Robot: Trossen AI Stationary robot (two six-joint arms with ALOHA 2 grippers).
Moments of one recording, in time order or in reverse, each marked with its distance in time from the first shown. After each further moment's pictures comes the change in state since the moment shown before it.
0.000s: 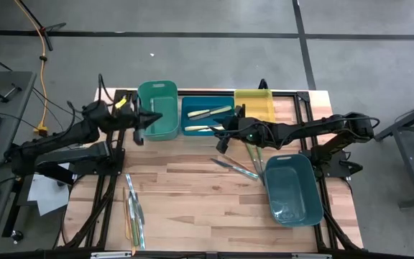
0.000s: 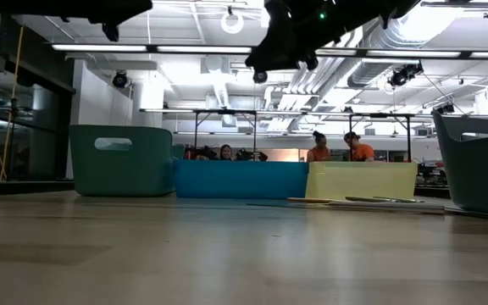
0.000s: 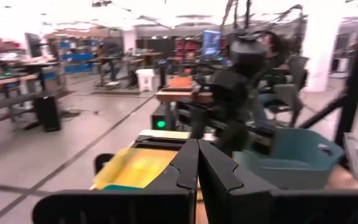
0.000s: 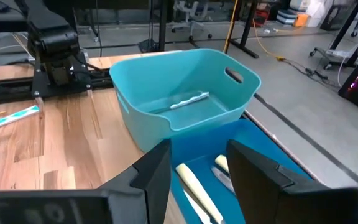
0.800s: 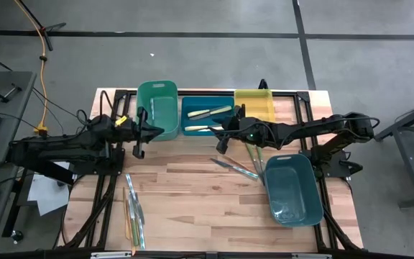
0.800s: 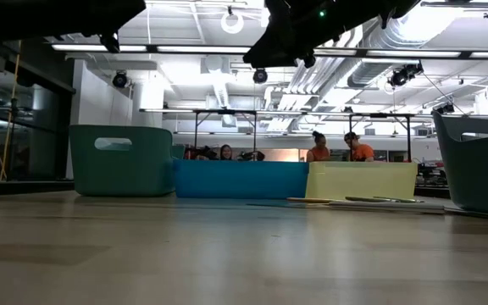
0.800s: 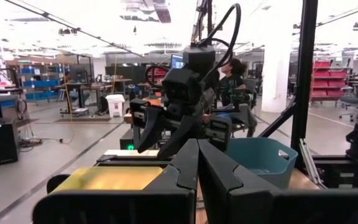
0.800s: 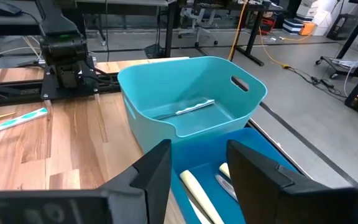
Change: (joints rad) left arm -0.177 -0.030 -0.232 0.323 -0.041 -0.017; right arm 0.001 0.000 0.000 0.023 -0.027 -0.029
